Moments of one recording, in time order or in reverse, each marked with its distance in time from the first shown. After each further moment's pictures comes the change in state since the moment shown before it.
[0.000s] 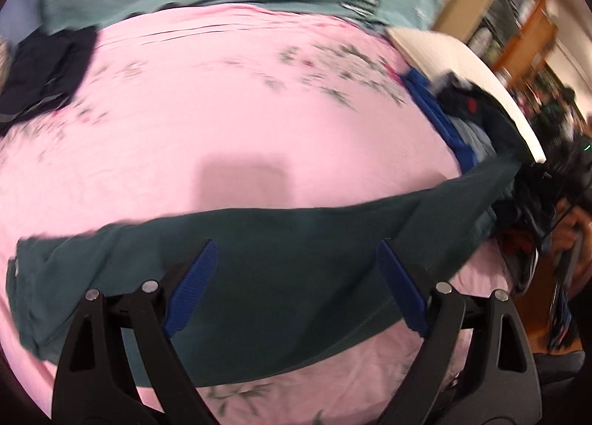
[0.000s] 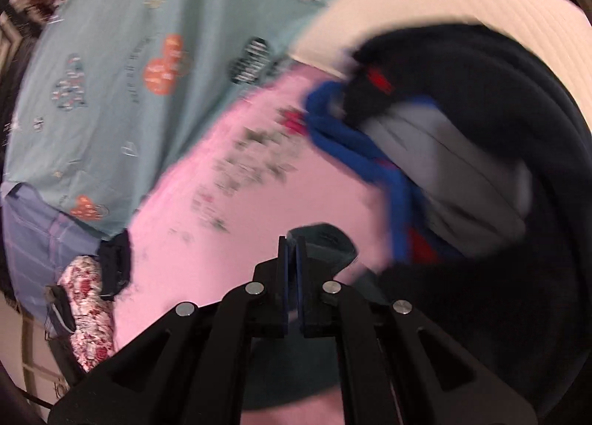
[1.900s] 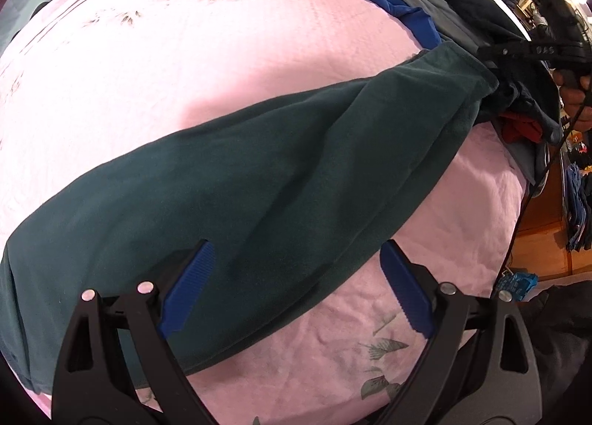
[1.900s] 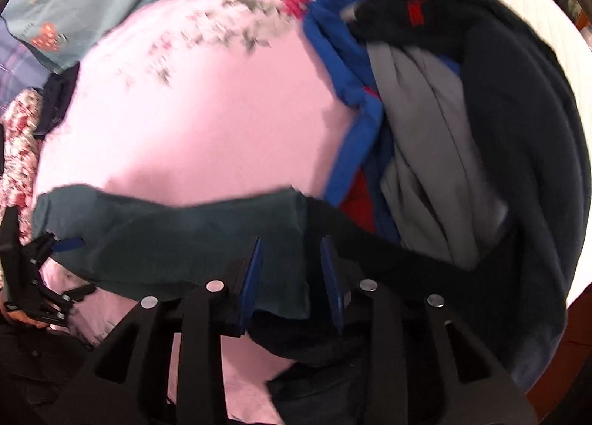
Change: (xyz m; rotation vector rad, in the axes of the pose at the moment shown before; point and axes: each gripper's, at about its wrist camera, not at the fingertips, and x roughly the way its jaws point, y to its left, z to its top) left arm 0.085 -0.093 -0.050 0.277 0.291 -0.045; right arm 0.047 0.002 0.004 -0.476 0.460 -0.220
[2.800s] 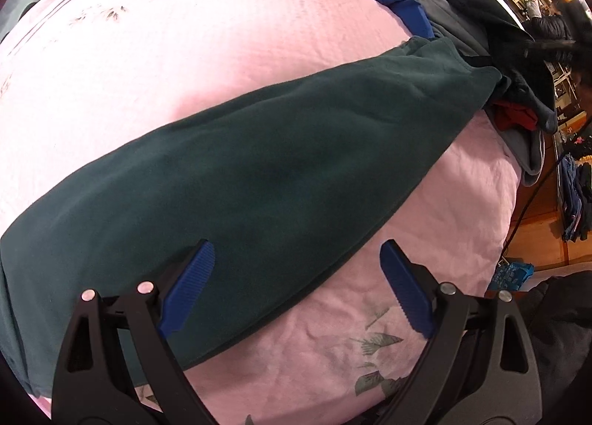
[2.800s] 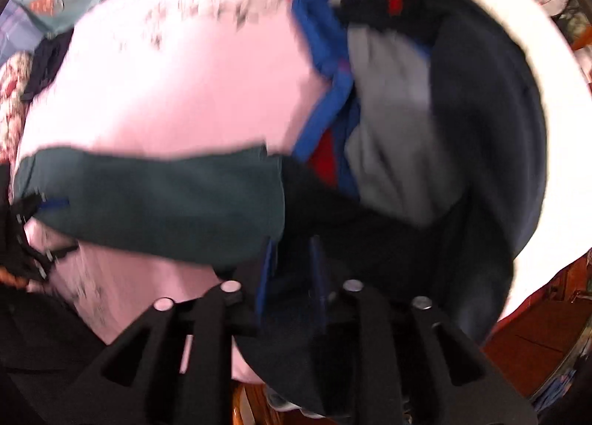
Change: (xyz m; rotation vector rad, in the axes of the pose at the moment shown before) left arm 0.004 0.000 -0.002 0.015 0.033 -0.028; right arm -0.028 0.005 -0.020 -0.068 0.031 -0.106
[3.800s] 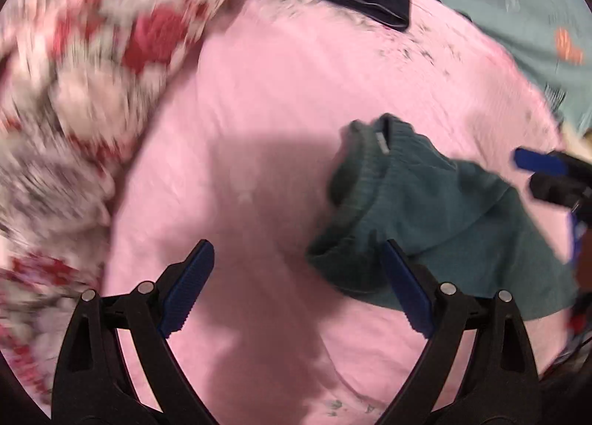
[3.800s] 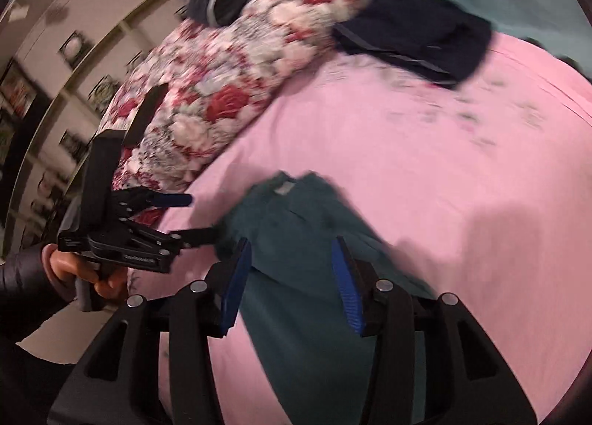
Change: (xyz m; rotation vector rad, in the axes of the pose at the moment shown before) left arm -0.148 0.333 -0.273 -0.924 -0.301 0.274; right arm 0.064 0.586 0.072 -0.819 -0.068 0.707
